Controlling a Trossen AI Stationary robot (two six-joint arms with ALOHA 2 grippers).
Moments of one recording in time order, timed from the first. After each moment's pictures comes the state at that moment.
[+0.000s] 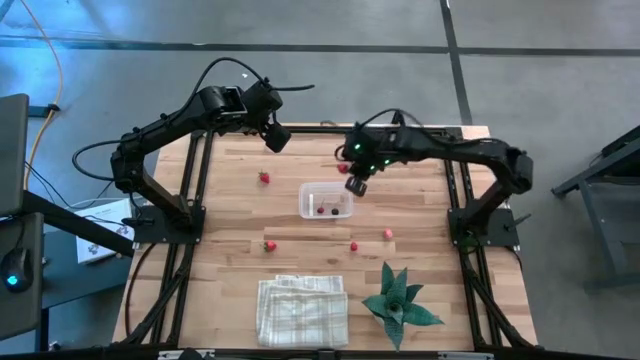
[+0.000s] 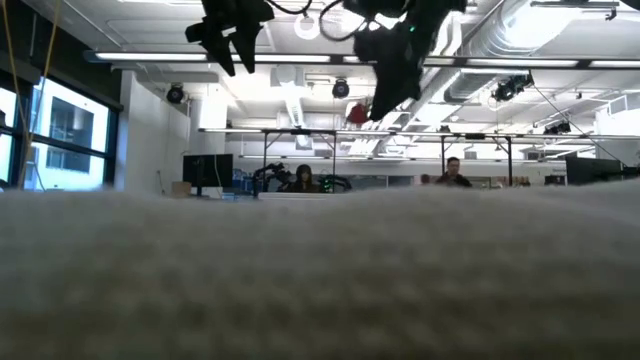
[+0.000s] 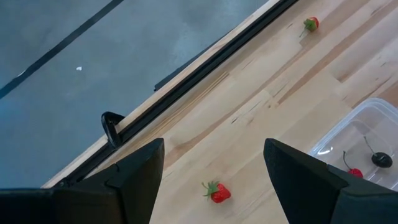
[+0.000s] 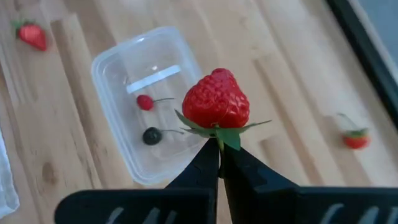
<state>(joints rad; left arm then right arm) 0.56 1.55 1.74 -1.26 -0.37 -0.31 -0.27 1.63 1.44 -0.85 0.01 0.10</state>
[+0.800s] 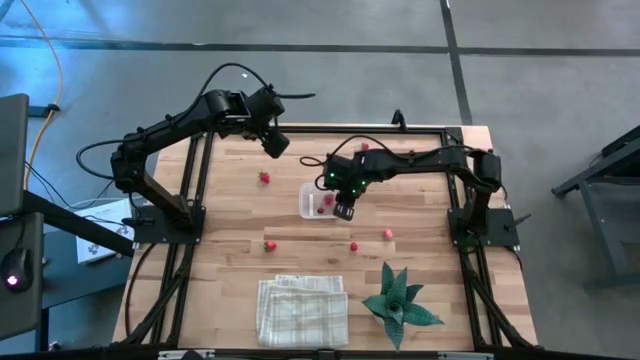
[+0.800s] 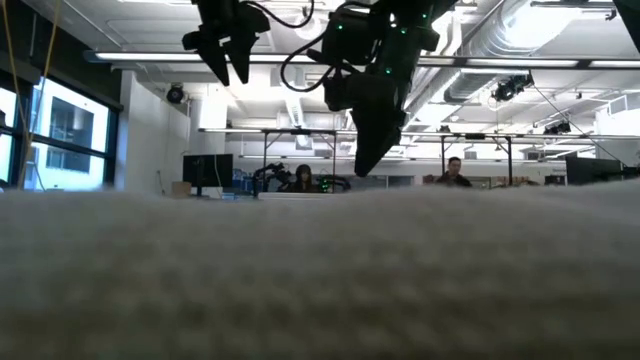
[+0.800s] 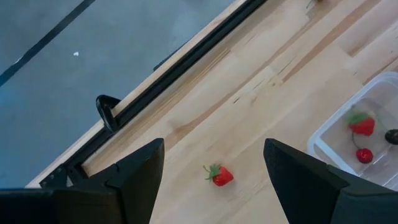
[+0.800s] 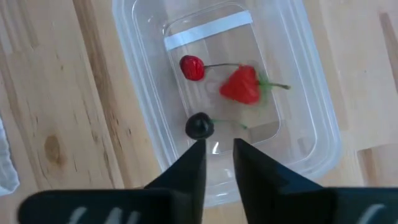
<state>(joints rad) 0.56 1.55 1.69 -1.28 -0.35 -0.31 -0.18 1.86 1.44 -0.80 -0.09 0.10</state>
